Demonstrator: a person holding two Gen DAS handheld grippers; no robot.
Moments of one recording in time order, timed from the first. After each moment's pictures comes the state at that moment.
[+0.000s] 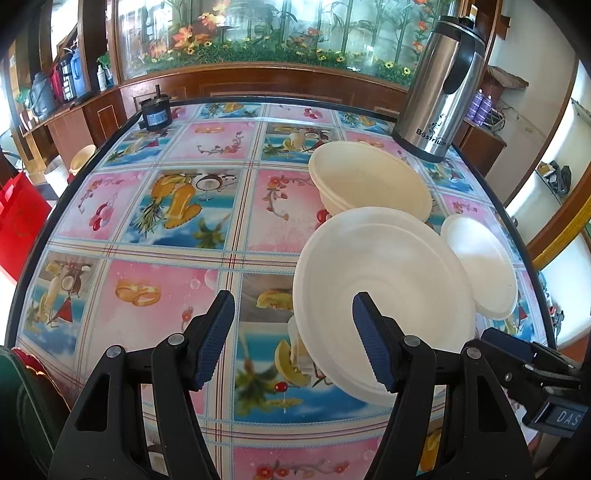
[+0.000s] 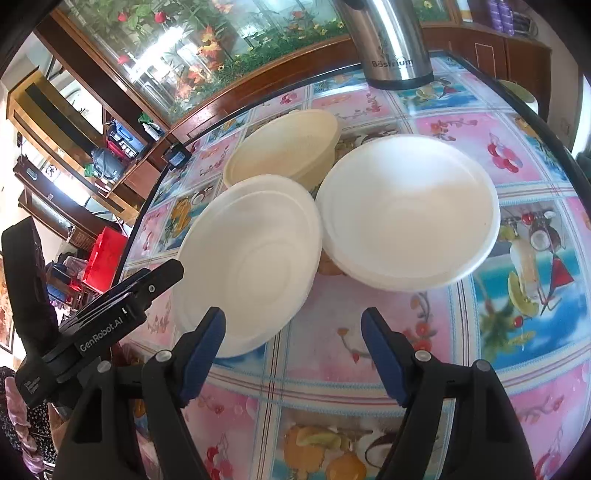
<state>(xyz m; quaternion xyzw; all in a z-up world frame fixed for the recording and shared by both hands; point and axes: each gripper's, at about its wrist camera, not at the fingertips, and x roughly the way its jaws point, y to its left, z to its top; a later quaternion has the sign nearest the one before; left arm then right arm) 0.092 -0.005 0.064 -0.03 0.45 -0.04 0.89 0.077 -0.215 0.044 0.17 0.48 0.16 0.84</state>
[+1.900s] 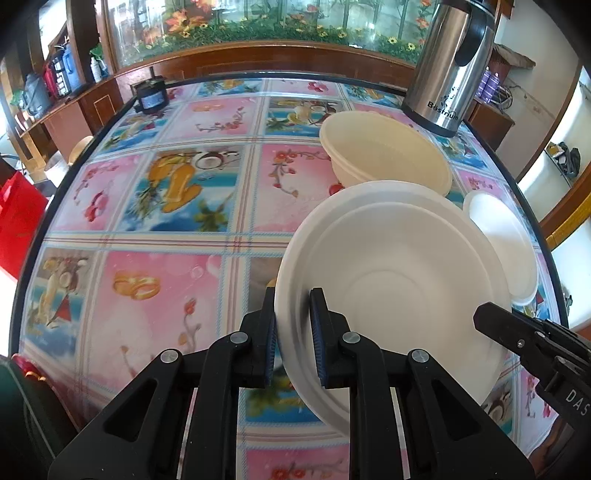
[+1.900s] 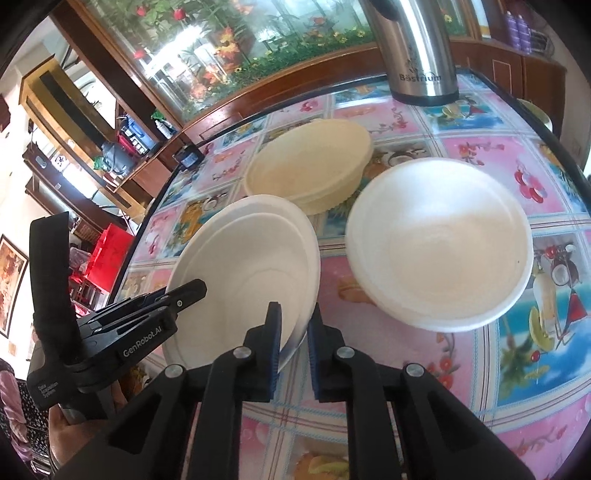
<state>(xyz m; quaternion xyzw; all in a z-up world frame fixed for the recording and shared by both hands) 0.098 -0.002 0.048 -0.01 0.49 -0.04 0.87 0.085 -0.194 0.048 0.15 0.46 0.19 0.85</state>
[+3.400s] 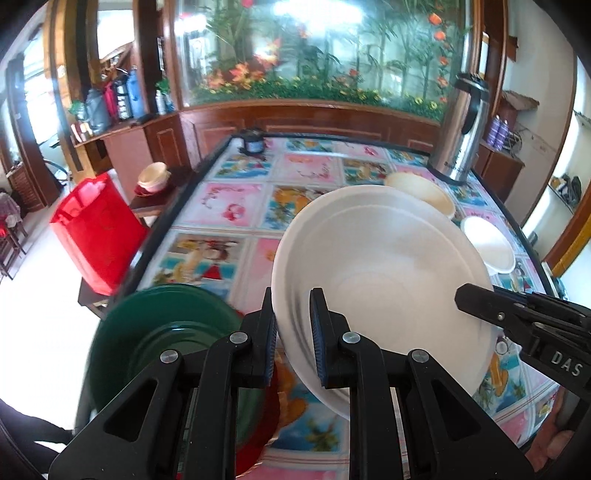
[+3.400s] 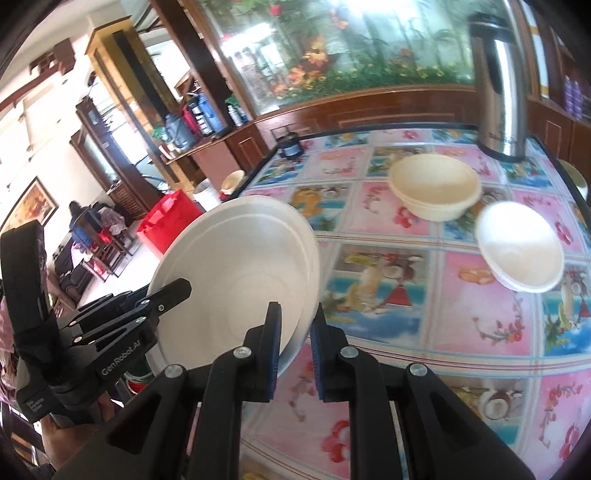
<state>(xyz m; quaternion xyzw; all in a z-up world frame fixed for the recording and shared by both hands) -0.054 0.107 0.134 -0.02 0.38 0.03 0.92 0.003 -0.094 0.109 0.07 0.41 0.28 0.87</state>
